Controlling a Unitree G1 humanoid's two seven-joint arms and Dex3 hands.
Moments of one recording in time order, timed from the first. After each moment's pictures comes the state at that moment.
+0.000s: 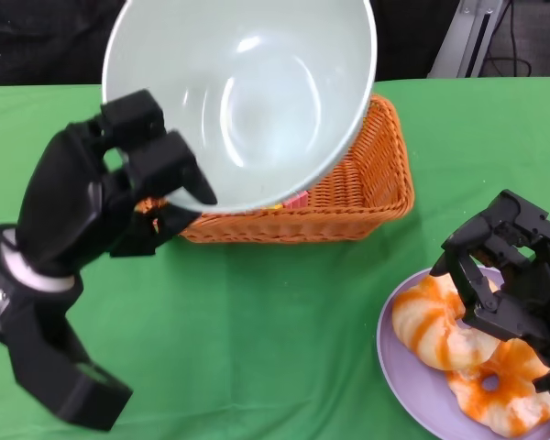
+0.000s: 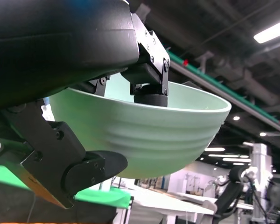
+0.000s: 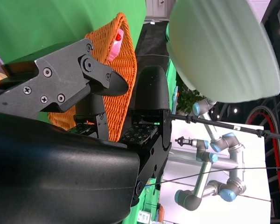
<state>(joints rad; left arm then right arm) -0.61 0.49 -0.25 0.68 1.14 -1.14 1.10 -0.04 -0.01 -0.06 0.10 0.23 -0.40 0.32</state>
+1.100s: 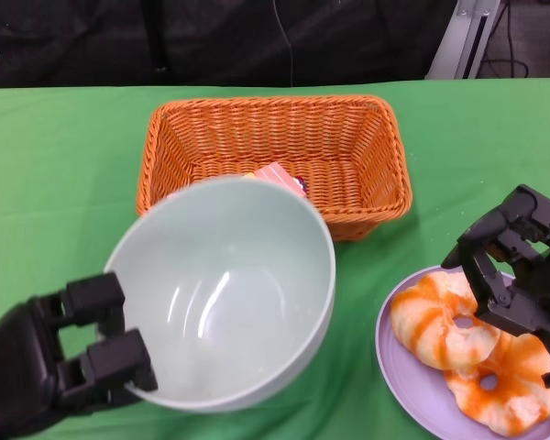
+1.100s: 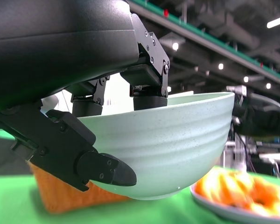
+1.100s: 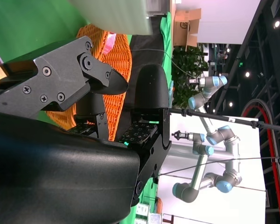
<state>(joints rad) -0.30 0.74 -0.57 0.57 1.34 -0.94 1.47 -0.05 -0.01 -0.10 0.10 0.27 -0.39 0.34</state>
